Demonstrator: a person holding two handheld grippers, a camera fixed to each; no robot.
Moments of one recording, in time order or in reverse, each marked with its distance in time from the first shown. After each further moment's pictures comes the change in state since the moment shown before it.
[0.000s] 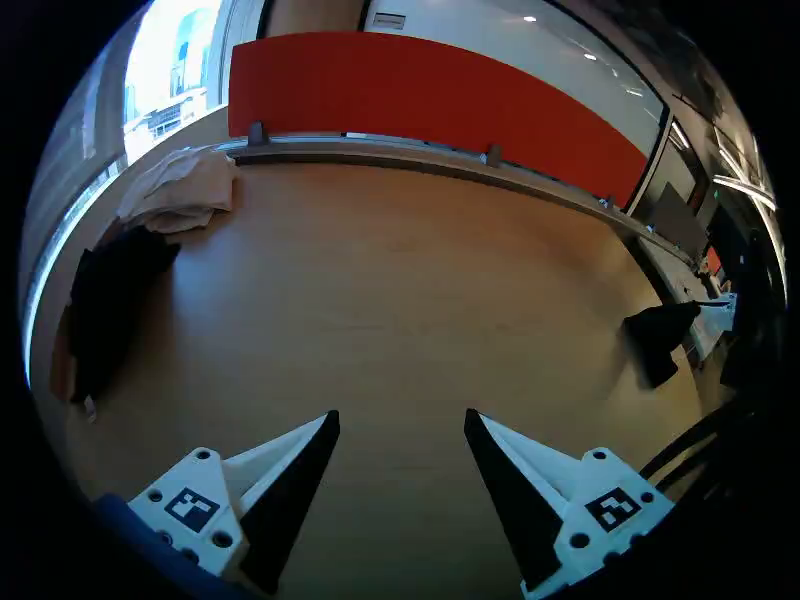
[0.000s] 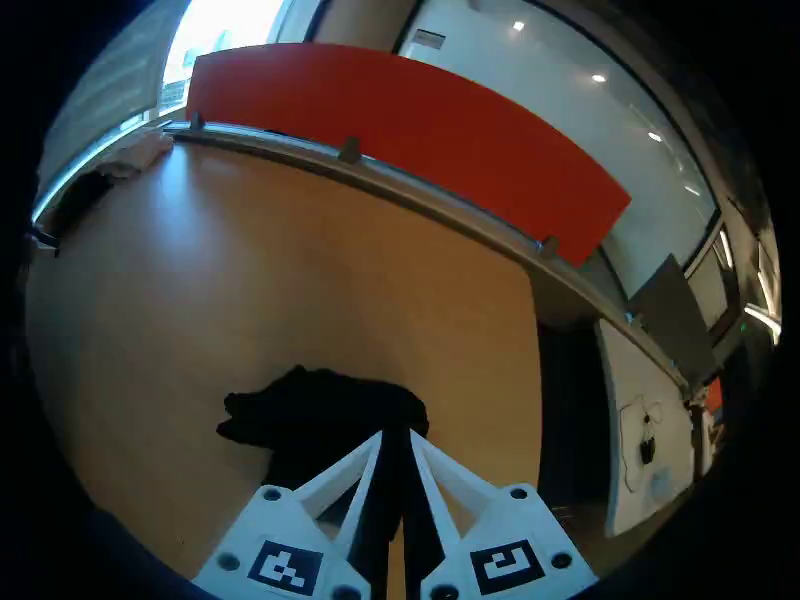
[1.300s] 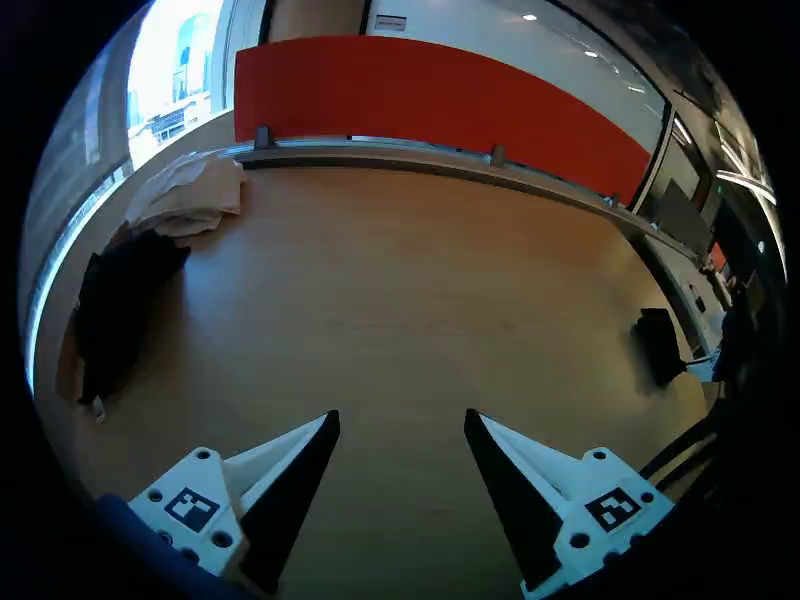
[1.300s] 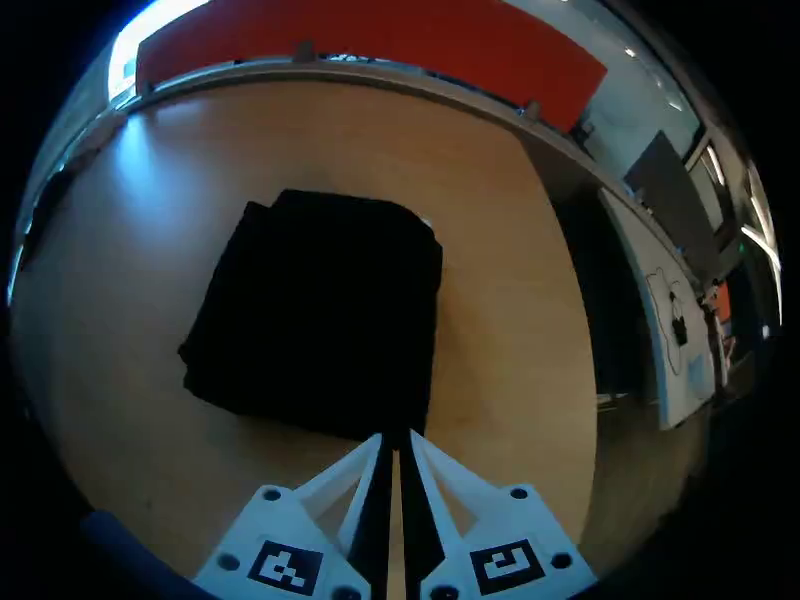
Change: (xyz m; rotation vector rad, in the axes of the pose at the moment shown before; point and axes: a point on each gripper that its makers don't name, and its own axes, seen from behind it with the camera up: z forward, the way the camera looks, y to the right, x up) left arm 0.000 -0.006 -0.007 0.032 0.006 0.011; right arm -0.152 -0.024 0.043 -0.013 -0.262 0.181
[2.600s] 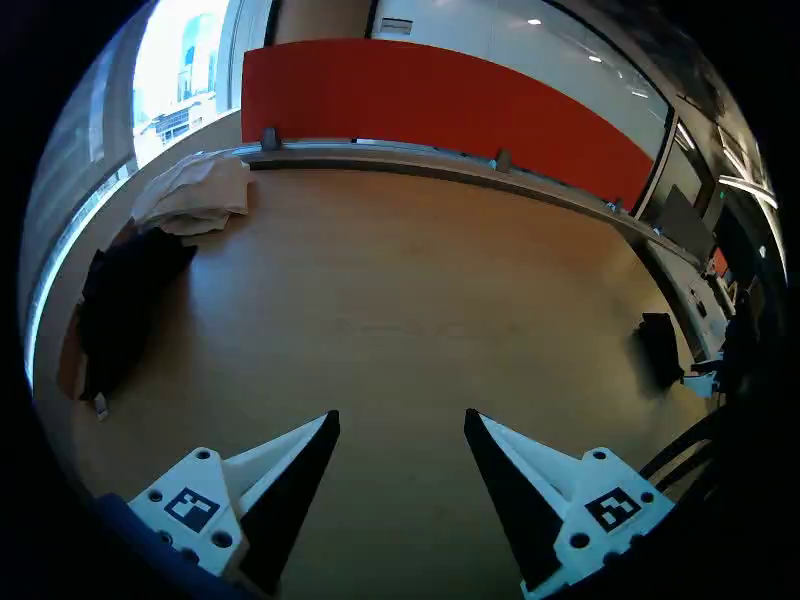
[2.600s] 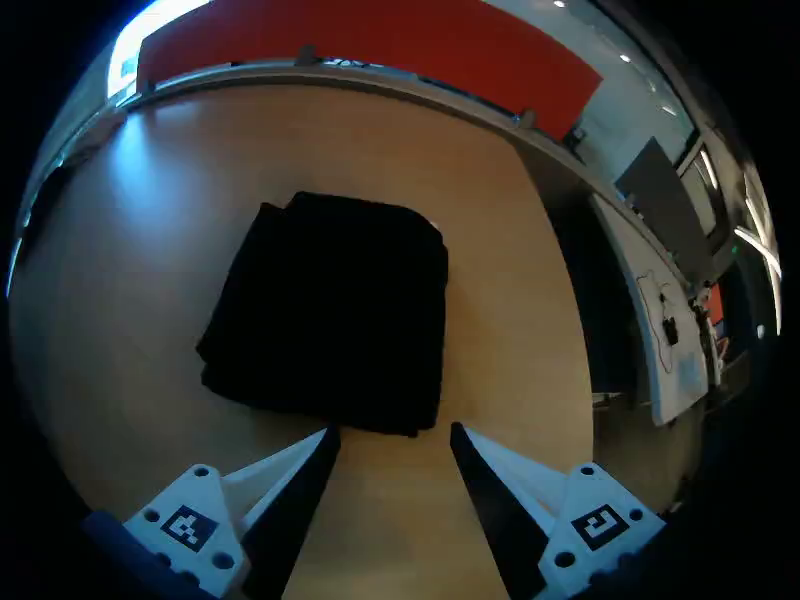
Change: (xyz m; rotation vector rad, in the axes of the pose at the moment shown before) left arm -0.001 -0.006 -0.005 0.006 0.014 -0.014; right arm 0.002 -0.012 -0.015 -0.037 0.036 -0.004
